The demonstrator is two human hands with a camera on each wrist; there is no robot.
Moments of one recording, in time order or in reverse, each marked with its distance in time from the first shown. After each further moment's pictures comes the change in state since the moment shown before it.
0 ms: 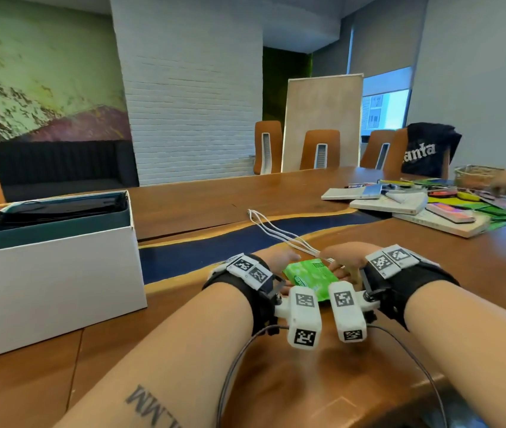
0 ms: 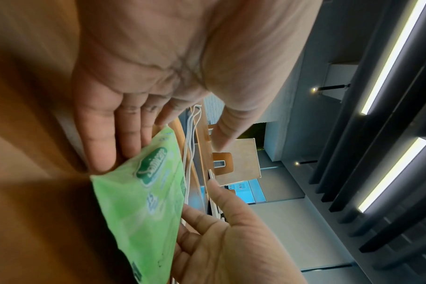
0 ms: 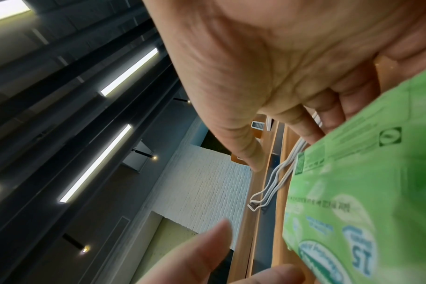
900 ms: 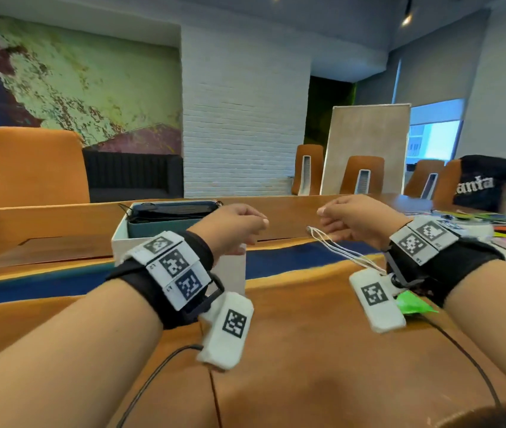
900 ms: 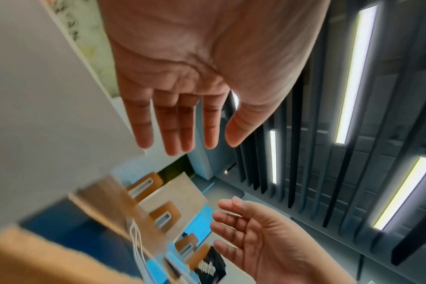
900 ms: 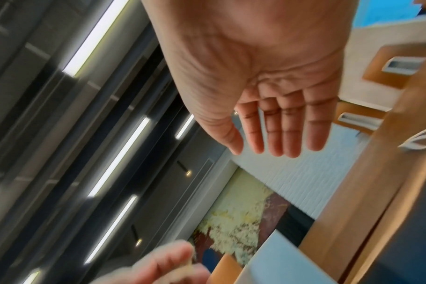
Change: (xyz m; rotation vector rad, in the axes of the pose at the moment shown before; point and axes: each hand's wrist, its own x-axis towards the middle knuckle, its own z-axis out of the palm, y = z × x) left_hand -0.192 -0.022 -0.185 0.257 0.381 0.511; right_hand -0.136 -0.115 0.082 0.111 -0.002 -0.669
